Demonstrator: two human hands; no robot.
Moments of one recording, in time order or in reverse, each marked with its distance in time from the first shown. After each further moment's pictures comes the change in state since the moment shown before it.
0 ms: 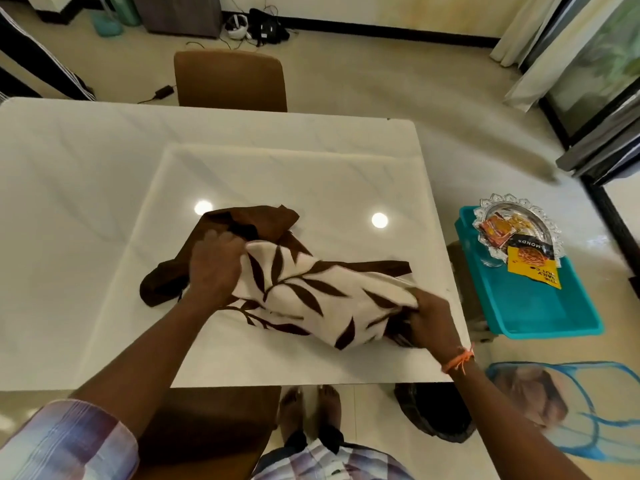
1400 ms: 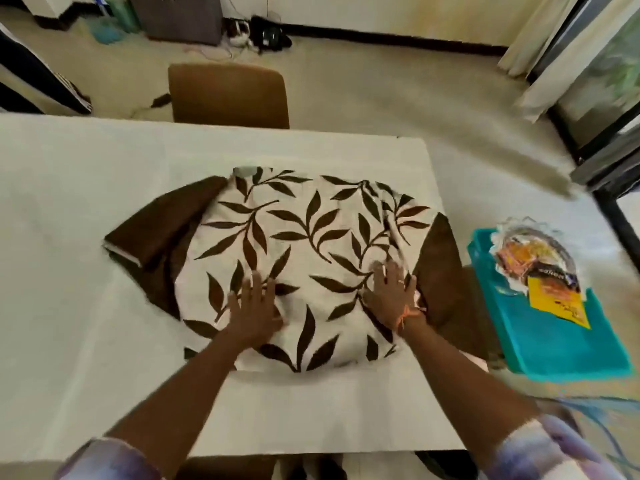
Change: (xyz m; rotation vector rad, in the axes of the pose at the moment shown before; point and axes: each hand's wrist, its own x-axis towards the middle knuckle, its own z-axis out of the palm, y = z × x) left_hand 0.037 0.023 0.118 -0.197 -0.614 -0.022; right_hand 0.144 -0.001 0.080 -0.463 -0.446 0.376
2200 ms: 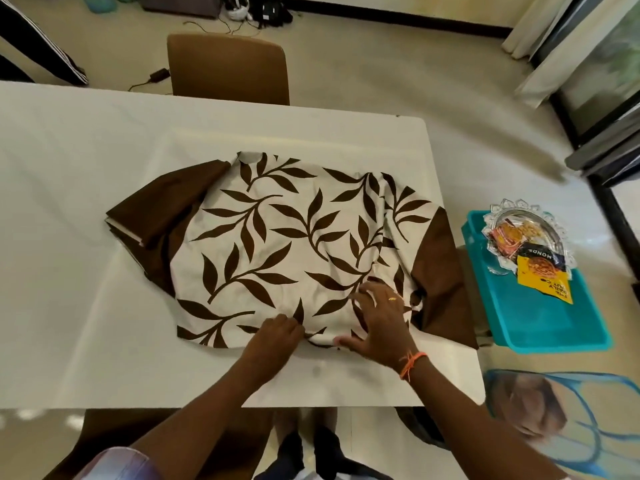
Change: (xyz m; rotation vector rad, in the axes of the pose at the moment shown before) left_hand -0.092 0.034 0.064 0.160 0.289 0.534; right_hand -0.092 0.014 0.048 -0.018 0.392 -0.555
